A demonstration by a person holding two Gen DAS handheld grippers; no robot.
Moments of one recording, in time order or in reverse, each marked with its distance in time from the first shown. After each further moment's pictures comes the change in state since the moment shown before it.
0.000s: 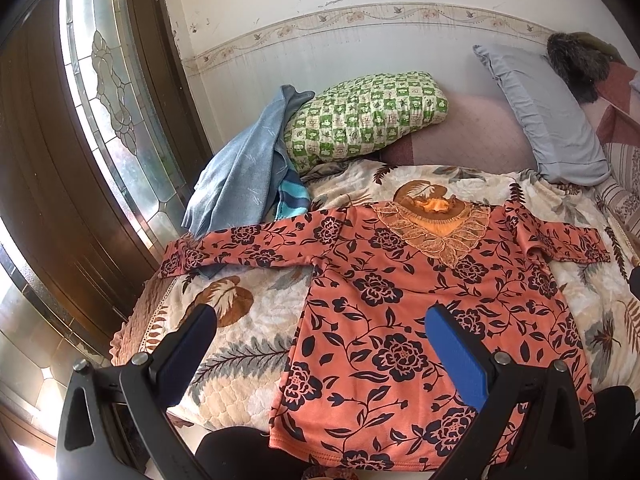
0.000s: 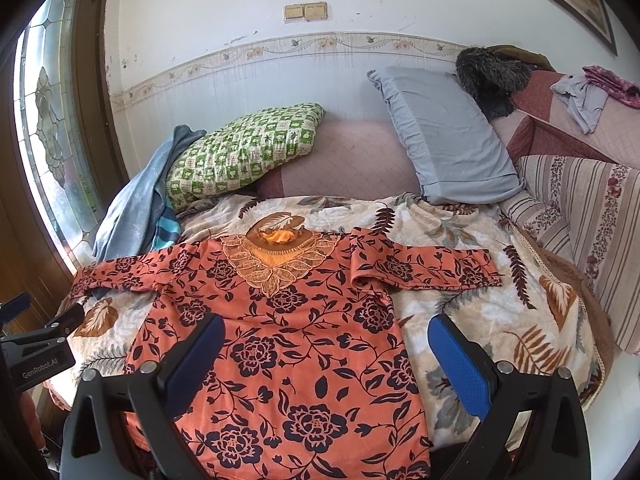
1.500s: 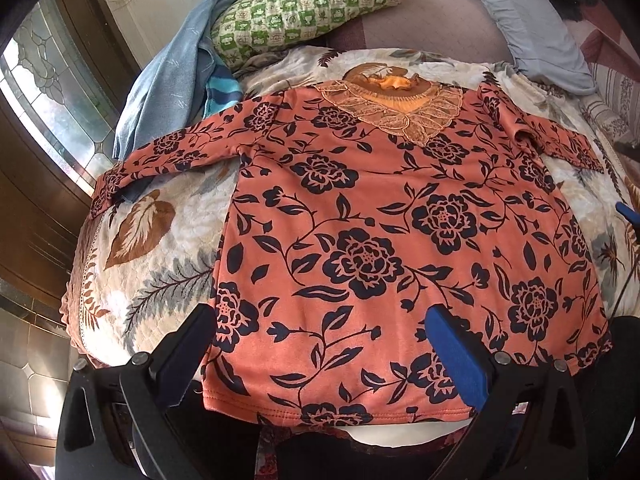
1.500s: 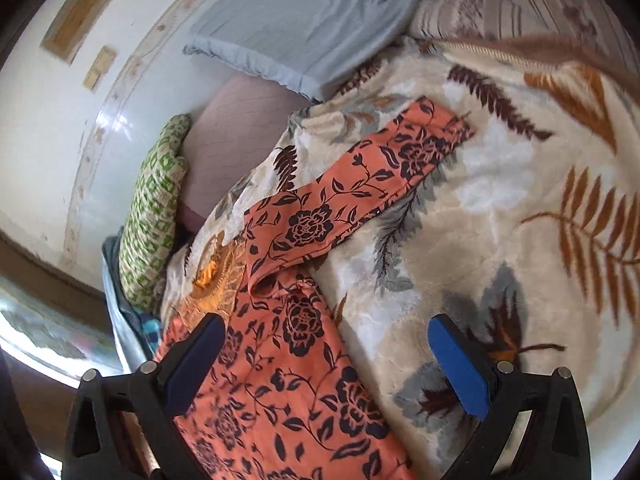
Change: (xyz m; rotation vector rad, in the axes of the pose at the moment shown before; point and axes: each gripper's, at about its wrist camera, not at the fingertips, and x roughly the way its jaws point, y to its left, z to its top) left arm 0.089 -0.044 -0.055 0.120 0.359 -0.141; right arm 0.210 -0.247 -0.053 0.850 0.218 0.238
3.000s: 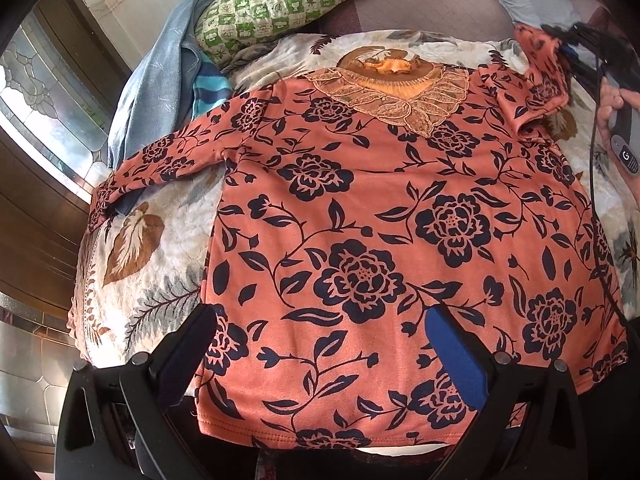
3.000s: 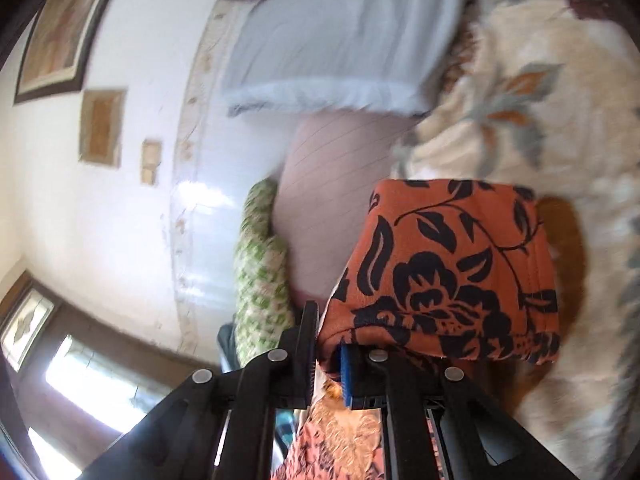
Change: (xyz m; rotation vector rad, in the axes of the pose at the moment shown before) left arm 0.028 -0.017 0.024 0.037 0.047 0.052; right arm 0.143 0.094 0.081 -0.009 -0.051 0.511
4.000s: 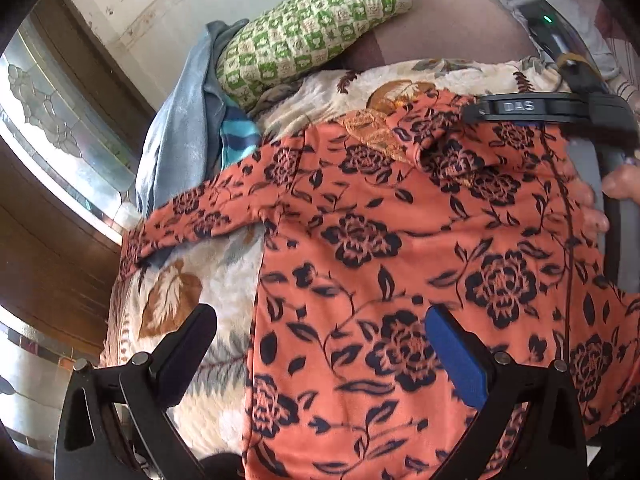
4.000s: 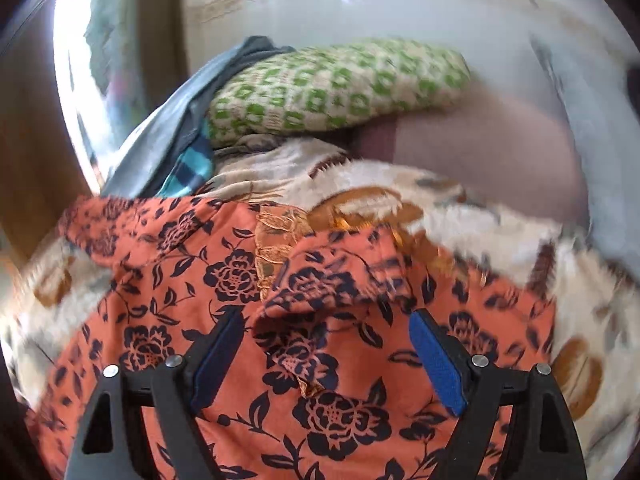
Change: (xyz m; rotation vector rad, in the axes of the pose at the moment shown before) left arm 0.008 0.012 0.053 0.046 -0.148 0.128; right arm 0.103 0.110 -0.182 -0.748 0.448 -0.438
